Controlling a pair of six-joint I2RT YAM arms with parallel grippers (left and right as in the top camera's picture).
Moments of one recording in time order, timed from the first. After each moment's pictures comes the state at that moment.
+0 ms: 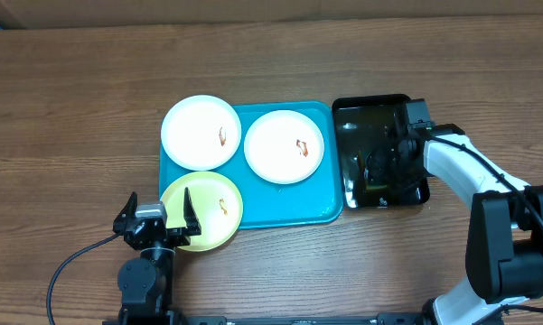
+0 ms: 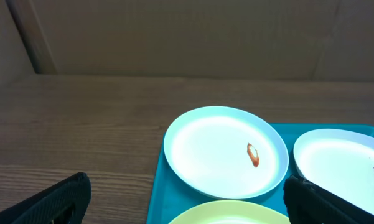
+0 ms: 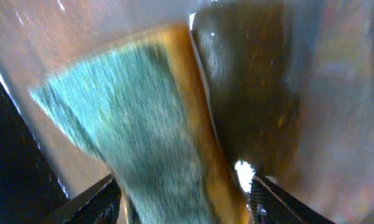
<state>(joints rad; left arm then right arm) -0.01 0.05 0.01 -0.07 -0.09 -0.03 0.12 1.79 1.05 -0.73 -0.20 0.36</state>
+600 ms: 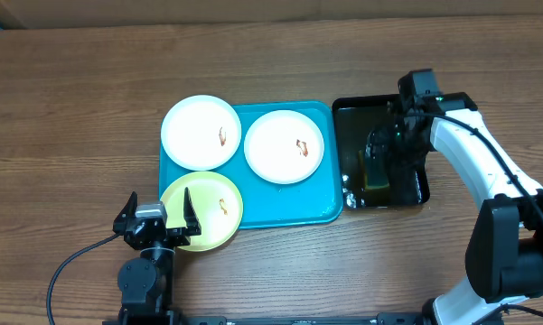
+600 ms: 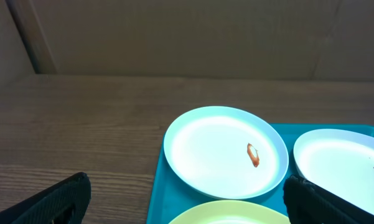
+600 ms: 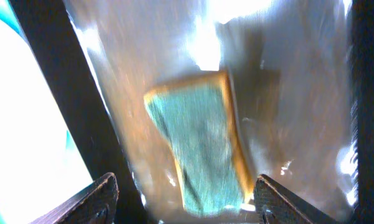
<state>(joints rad) -0.01 0.05 0.01 -0.07 -0.09 -0.03 0.12 1.80 1.31 -0.92 -0.18 0.32</state>
